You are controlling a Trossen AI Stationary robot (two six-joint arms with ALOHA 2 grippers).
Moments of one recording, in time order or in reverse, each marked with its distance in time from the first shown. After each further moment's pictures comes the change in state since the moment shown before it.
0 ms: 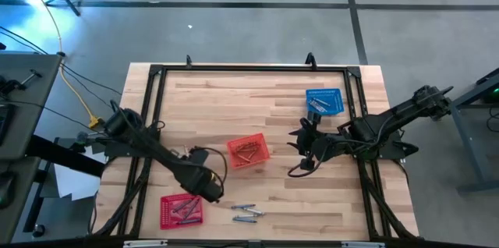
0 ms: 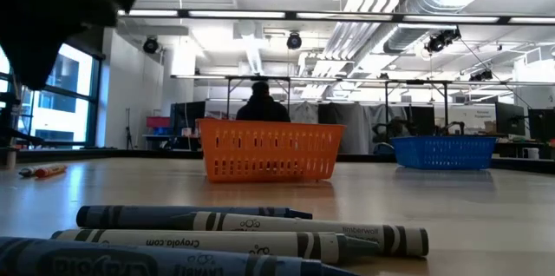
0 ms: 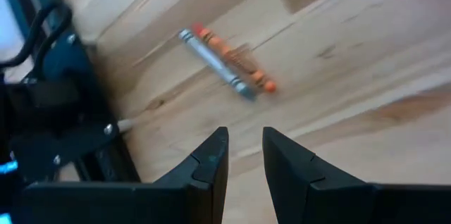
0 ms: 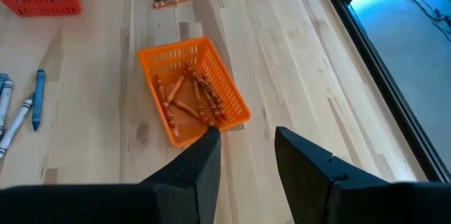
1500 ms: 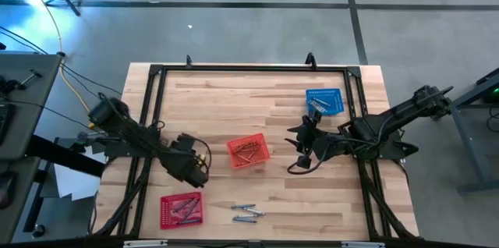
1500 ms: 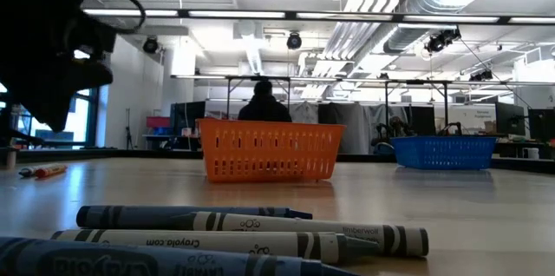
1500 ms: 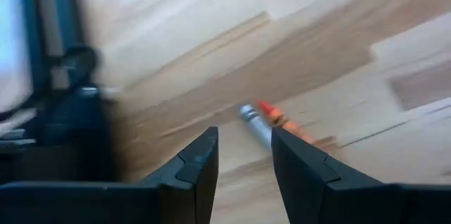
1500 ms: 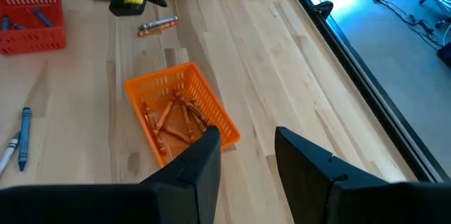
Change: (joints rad) left arm 0.015 -0.186 -0.426 0.216 -0.210 -0.117; right arm 0.000 0.000 0.000 0.063 0.073 0.028
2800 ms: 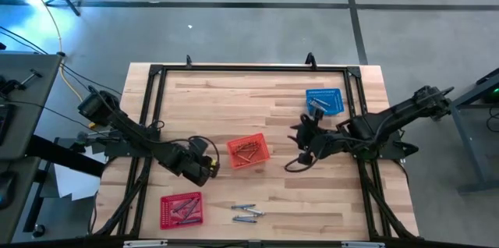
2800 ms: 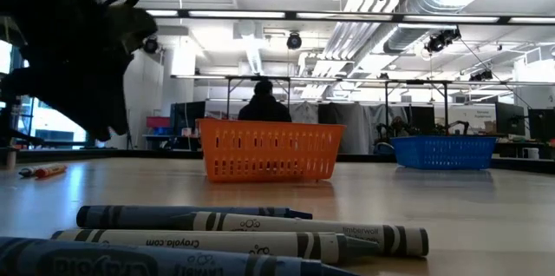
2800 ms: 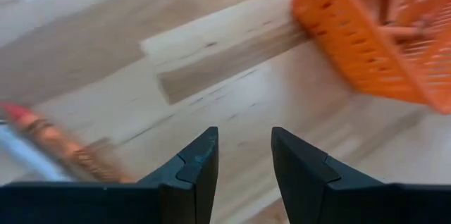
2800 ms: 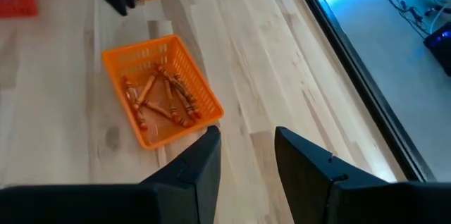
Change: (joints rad) left arm 0.033 -0.156 -0.146 0.668 -0.046 0.153; right arm -0.030 0.000 0.000 -0.095 -0.009 0.004
